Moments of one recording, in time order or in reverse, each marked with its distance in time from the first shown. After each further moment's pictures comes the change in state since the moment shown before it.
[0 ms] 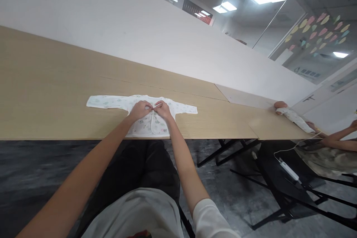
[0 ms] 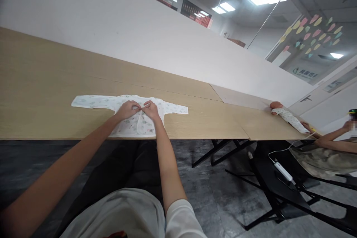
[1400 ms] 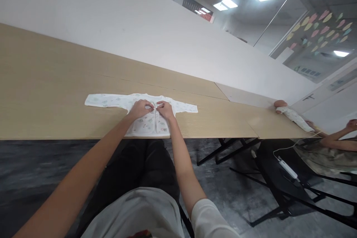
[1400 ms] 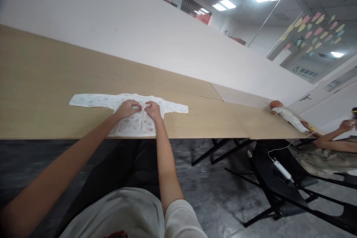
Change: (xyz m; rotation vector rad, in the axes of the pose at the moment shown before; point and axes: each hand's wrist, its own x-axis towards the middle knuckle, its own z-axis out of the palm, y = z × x) left_hand 0.000 -0.005 0.003 -0.020 -0.011 0.047; right_hand -0.017 -0.019 -0.019 -0.287 -0.002 0.001
